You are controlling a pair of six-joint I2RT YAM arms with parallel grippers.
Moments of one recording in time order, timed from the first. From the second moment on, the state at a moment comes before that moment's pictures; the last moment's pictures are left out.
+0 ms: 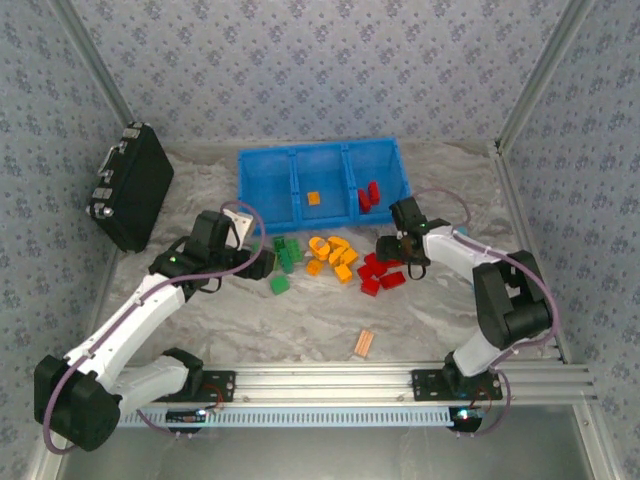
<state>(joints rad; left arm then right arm) -0.47 1.04 0.81 -0.60 0.06 -0.15 0.35 1.60 0.93 -0.52 0.08 0.38</state>
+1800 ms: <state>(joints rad) -0.47 1.10 0.81 -0.59 0.06 -0.15 0.31 1.85 1.45 -0.57 0.08 0.28</state>
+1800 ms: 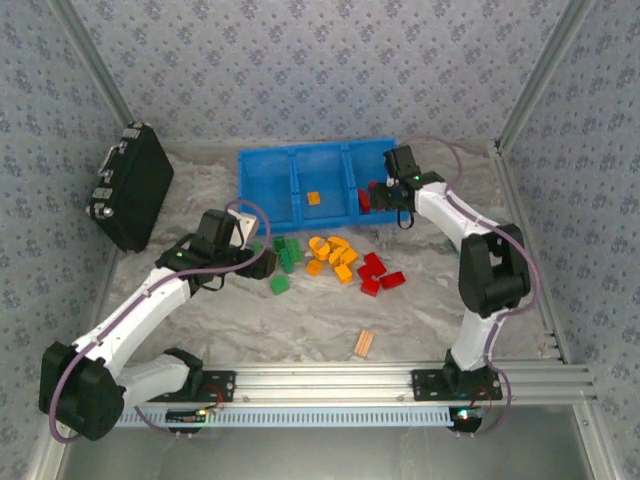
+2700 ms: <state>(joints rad) -0.45 1.12 0.81 -0.59 0.05 -0.11 0.26 2.33 1.99 -0.56 0.04 0.26</state>
